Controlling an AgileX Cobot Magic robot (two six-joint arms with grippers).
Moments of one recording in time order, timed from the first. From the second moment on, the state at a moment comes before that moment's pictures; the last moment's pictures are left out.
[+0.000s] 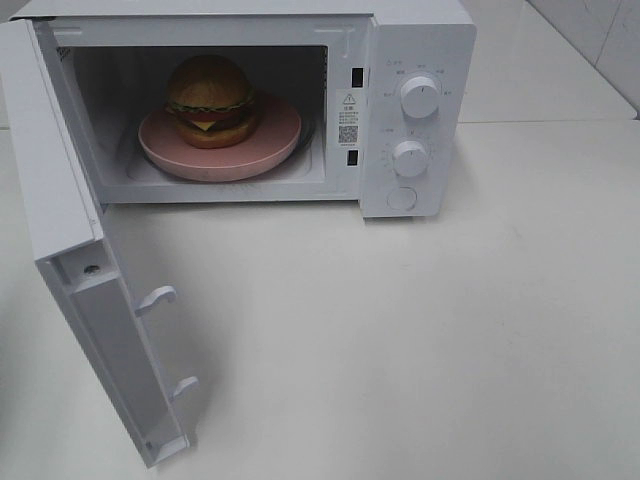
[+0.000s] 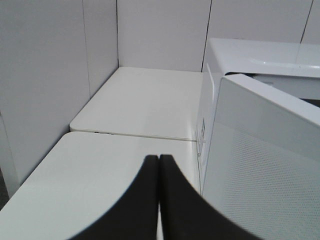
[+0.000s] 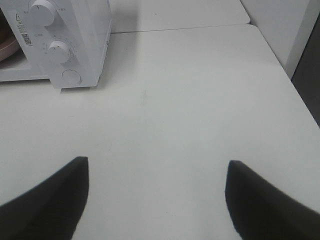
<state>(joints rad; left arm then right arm) 0.07 0.73 -0.17 0.00 -0.39 -0.04 0.10 0.00 -0.49 -0.14 0.97 0.20</state>
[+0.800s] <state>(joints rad) 0.07 1.20 -0.16 0.56 -0.88 -0.38 0.10 0.00 -0.49 -0.14 0.97 0.20</state>
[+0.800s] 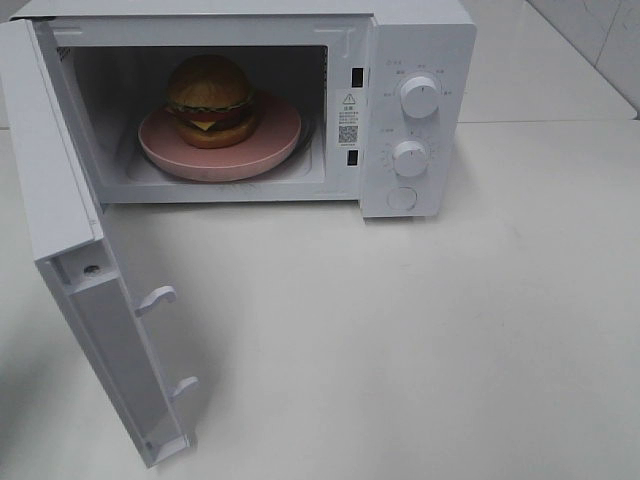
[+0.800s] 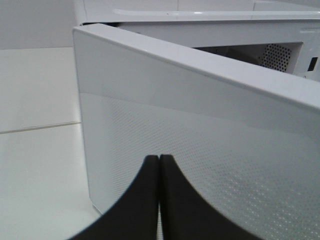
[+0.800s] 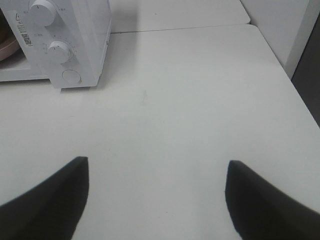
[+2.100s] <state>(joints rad) -0.40 1.64 -0.40 0.40 -1.00 -0.30 0.10 0.00 -0.49 -0.14 0.97 0.20</state>
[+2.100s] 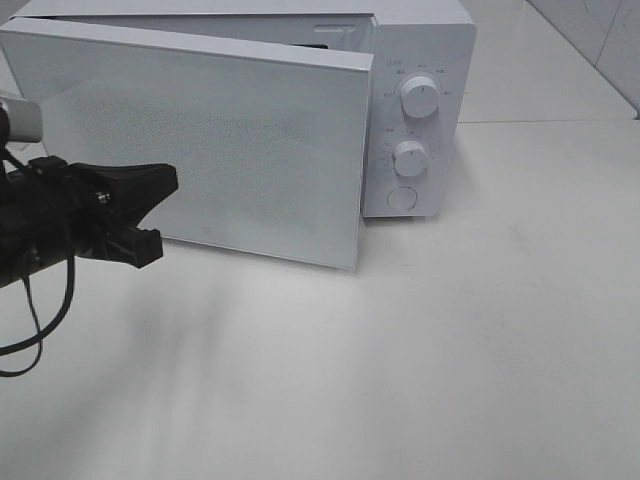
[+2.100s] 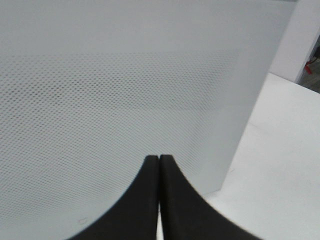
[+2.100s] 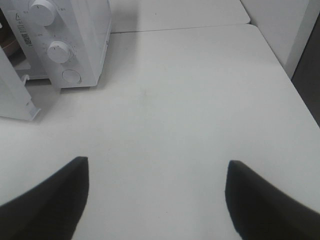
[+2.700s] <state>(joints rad) -0.59 1.77 -0.64 0.14 -0.97 -0.22 0.10 0.00 -0.49 -0.14 0.97 0.20</state>
